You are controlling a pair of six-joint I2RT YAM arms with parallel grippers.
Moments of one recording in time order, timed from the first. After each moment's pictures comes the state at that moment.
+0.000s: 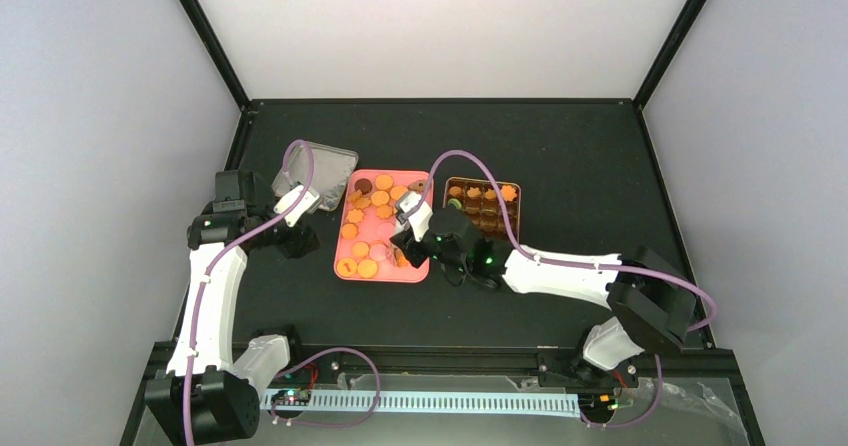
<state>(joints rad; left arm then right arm) 0.16 0.97 0.93 -1.00 0.54 0.73 1.05 1.52 0.85 0.30 0.10 0.12</state>
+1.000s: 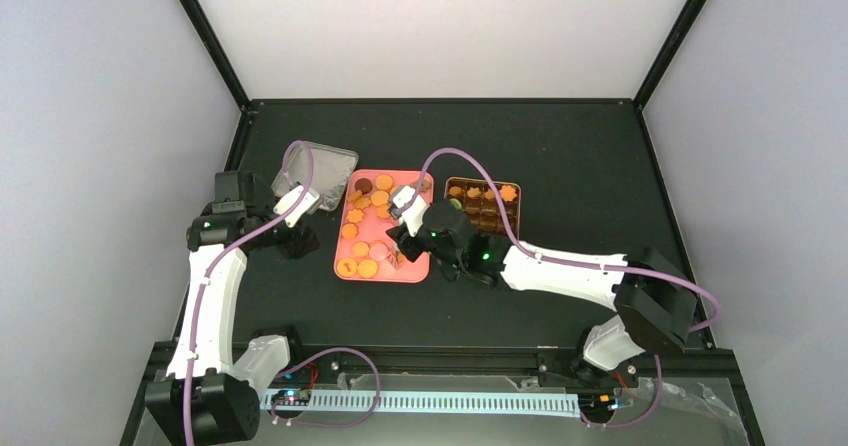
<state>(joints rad) 0.16 0.97 0.93 -1.01 0.54 0.73 1.08 1.51 0.92 0.22 0.17 0.05</state>
